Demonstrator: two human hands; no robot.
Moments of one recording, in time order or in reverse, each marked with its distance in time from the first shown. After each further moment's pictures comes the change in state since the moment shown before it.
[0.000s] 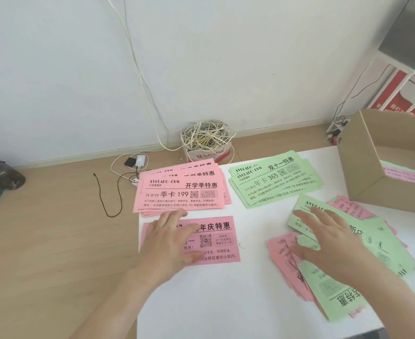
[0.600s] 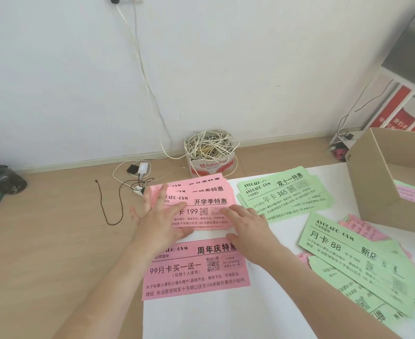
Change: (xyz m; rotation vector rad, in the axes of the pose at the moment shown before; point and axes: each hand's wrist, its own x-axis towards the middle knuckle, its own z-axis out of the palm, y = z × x) left_hand 0.057 -0.046 -0.023 -0.016 -0.189 -0.348; right_hand 0.087 -0.130 0.029 0.079 0.088 -0.344
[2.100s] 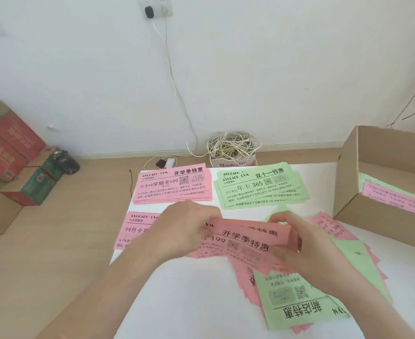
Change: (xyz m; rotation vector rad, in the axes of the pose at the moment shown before) left_hand -0.098 0.190 -0.043 -0.054 -0.021 0.191; right_hand -0.150 0.138 -0.095 0.601 -0.028 -0.028
